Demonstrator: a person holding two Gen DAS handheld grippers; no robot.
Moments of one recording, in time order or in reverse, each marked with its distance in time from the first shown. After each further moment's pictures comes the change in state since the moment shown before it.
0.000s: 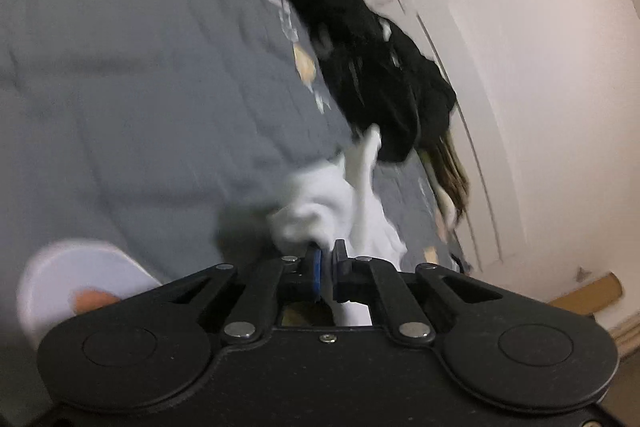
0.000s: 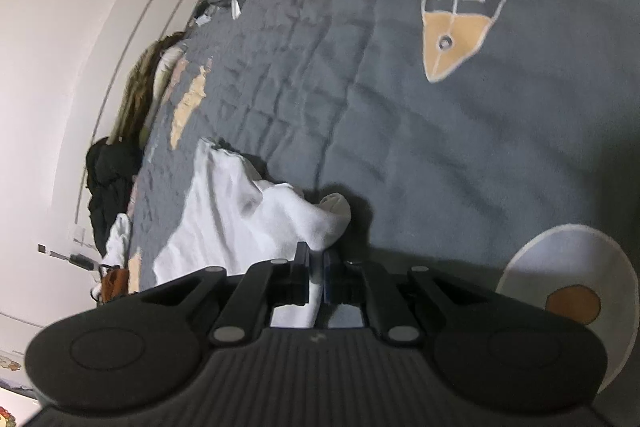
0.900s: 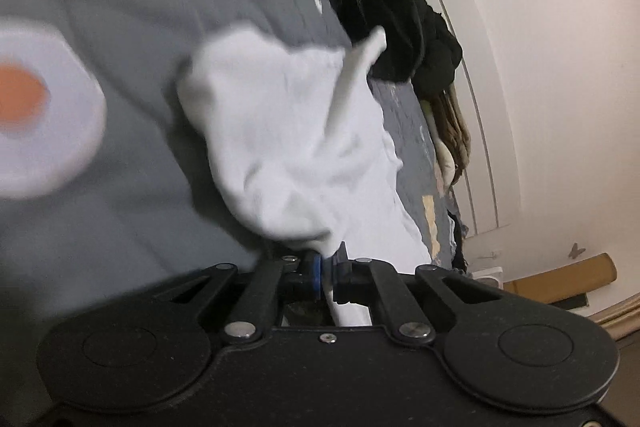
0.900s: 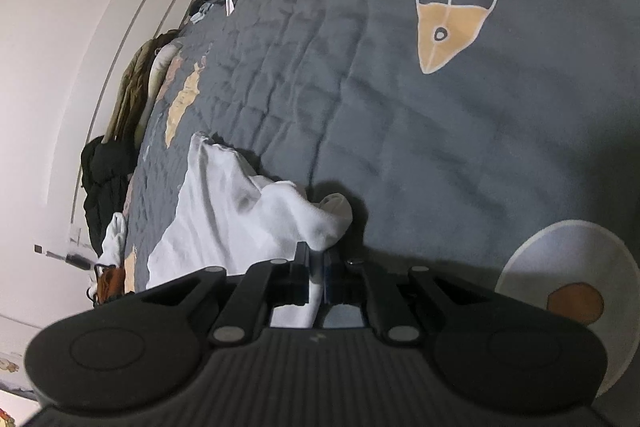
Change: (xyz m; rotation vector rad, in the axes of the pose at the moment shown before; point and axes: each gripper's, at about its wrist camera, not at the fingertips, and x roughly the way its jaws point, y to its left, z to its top) left arm 0.003 0.005 -0.078 -0.048 0.125 -0.039; right arm 0.014 -0.006 -0.003 0.002 0.016 -0.031
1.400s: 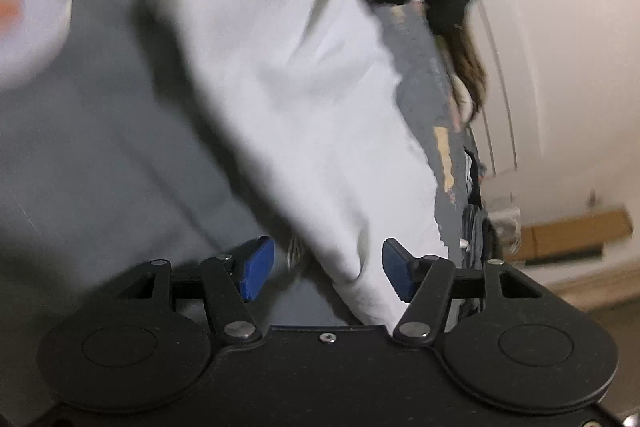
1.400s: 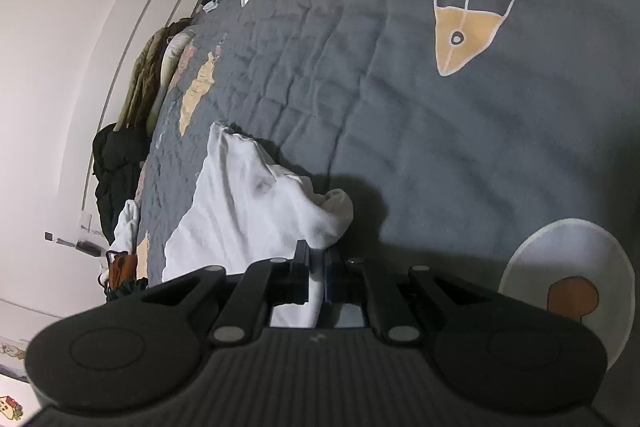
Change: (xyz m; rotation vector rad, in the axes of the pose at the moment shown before) left arm 0.027 -0.028 -0.045 -0.019 0.172 0.072; right arm -0.009 0.006 0.002 -0.016 0.034 0.033
